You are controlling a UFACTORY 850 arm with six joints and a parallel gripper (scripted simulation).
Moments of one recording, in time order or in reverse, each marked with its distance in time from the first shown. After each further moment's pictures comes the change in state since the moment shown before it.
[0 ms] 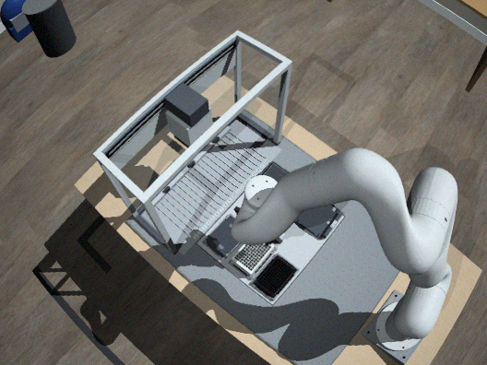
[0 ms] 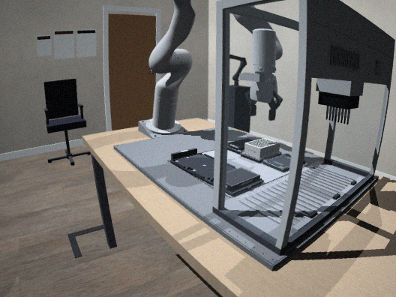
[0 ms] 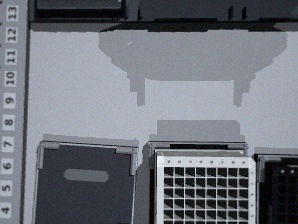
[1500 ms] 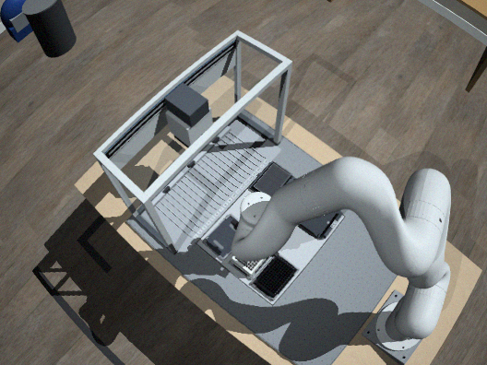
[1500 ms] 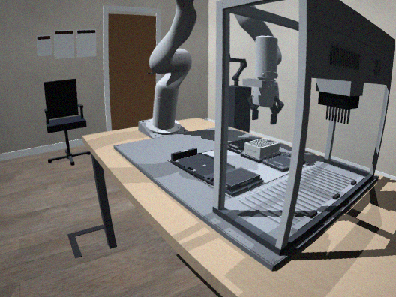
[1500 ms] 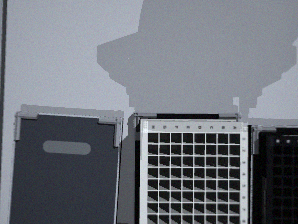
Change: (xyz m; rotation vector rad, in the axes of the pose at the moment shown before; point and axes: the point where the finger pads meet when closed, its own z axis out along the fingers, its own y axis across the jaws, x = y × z) arm -0.031 0.014 0.021 0.001 0.005 0.002
